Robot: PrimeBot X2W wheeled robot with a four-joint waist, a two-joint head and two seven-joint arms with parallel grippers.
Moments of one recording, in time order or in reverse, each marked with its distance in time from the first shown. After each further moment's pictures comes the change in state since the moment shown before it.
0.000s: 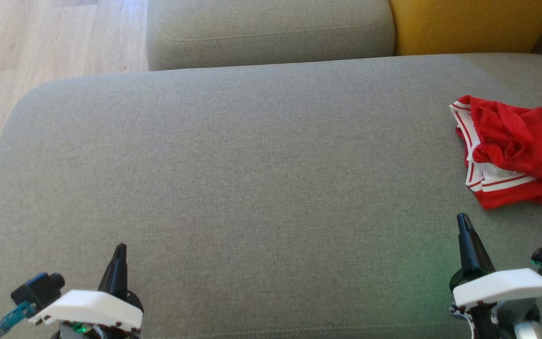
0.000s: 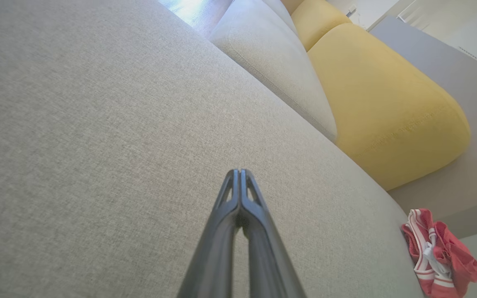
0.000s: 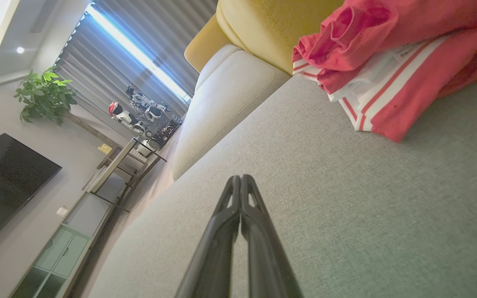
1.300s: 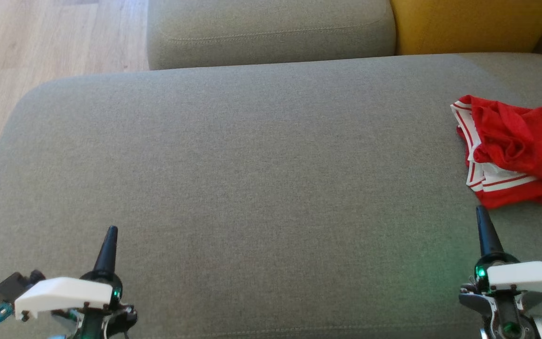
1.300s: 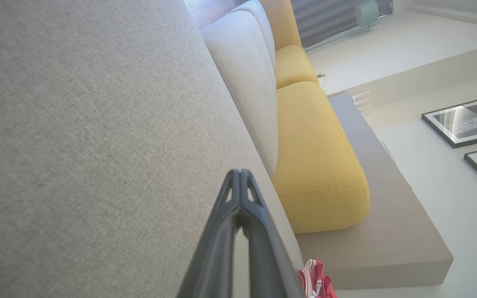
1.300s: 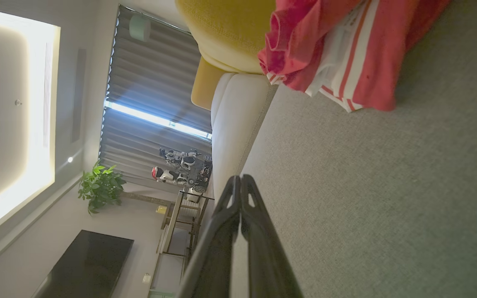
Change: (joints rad) left arm -0.061 -0.048 0.102 0.029 -0.427 -0.079 0.098; right arm -0.059 -0.004 -0.046 0.059 0.466 0.000 0.025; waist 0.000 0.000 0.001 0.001
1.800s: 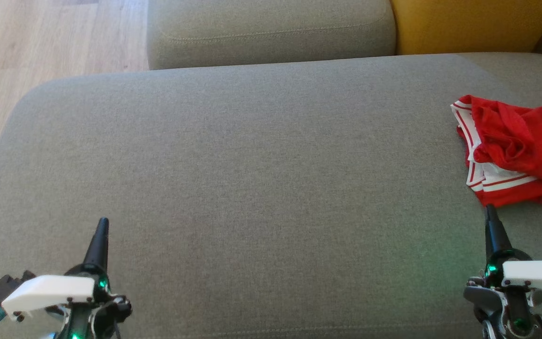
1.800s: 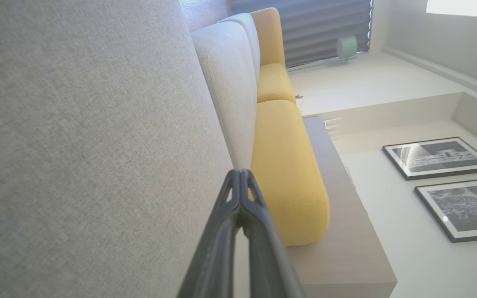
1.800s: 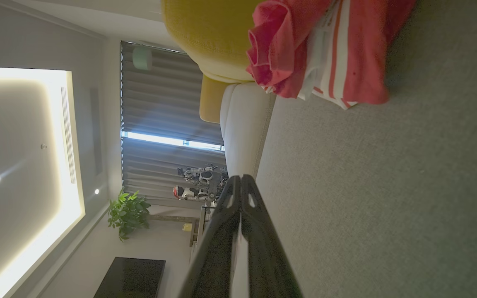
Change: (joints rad) left arm -0.022 -0.017 0.047 0.009 -0.162 -0.033 0.035; right arm -0.020 -0.001 -0.024 0.021 0.177 0.000 0.009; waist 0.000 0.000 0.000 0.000
